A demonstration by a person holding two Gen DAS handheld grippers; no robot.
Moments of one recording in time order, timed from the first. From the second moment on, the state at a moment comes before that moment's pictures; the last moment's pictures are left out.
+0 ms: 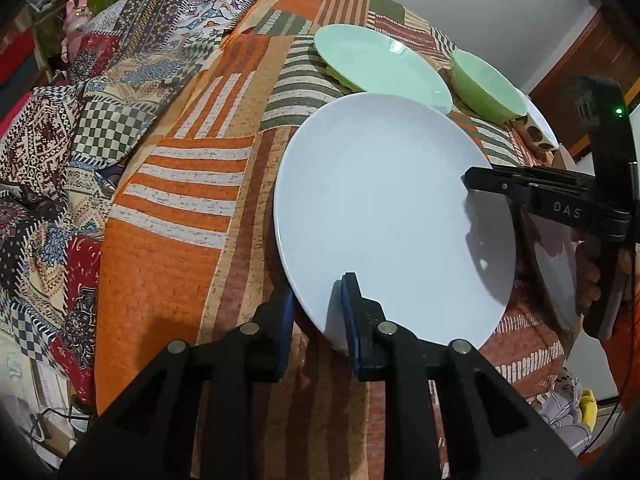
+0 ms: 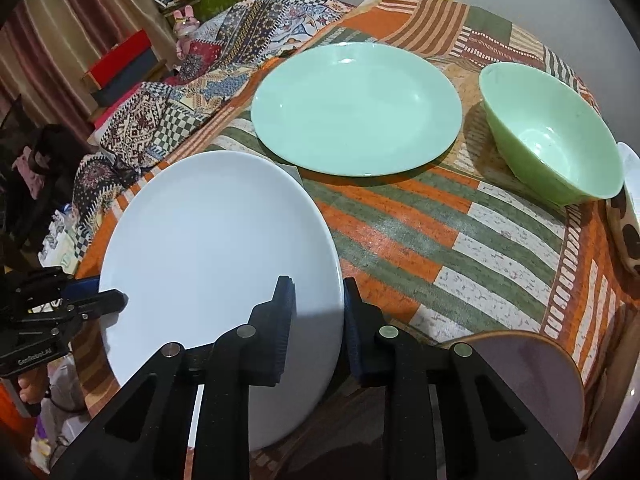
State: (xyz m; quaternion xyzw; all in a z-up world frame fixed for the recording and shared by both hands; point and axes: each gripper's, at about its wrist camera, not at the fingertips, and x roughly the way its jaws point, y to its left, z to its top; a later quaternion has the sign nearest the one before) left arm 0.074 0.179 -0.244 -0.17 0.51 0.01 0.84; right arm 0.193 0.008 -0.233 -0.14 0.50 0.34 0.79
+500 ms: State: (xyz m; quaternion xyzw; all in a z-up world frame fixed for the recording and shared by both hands) left arm 0.066 0.172 -0.202 -0.16 0.47 0.02 0.87; right arm 0.177 -0.008 -0.203 -0.12 0.46 0.35 0.81
